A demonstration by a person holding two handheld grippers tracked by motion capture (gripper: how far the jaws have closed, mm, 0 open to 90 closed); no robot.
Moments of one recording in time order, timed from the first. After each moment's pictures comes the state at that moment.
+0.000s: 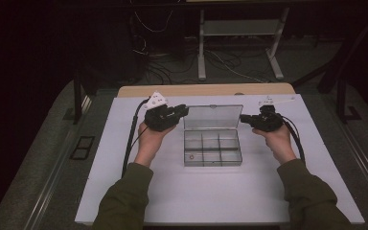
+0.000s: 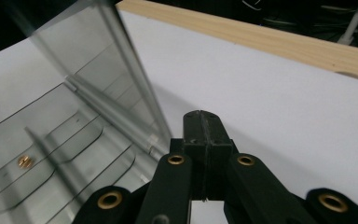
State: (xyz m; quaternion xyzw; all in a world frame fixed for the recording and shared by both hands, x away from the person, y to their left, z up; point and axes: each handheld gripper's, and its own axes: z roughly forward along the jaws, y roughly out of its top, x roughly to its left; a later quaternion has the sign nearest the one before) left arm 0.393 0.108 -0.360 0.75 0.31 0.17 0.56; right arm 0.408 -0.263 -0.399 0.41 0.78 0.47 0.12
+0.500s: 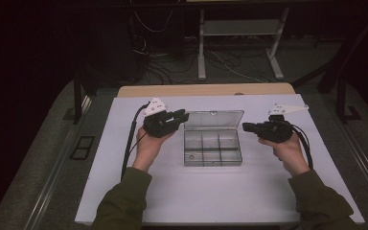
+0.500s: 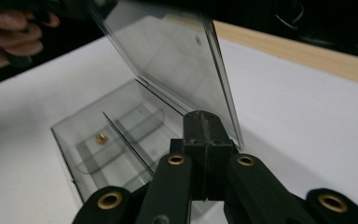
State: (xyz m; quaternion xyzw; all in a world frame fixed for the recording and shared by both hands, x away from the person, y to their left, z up) left arm 0.375 0.110 -0.361 0.76 0.29 0.17 0.56; right arm 0.364 -0.269 -0.377 0.35 0.78 0.51 0.09
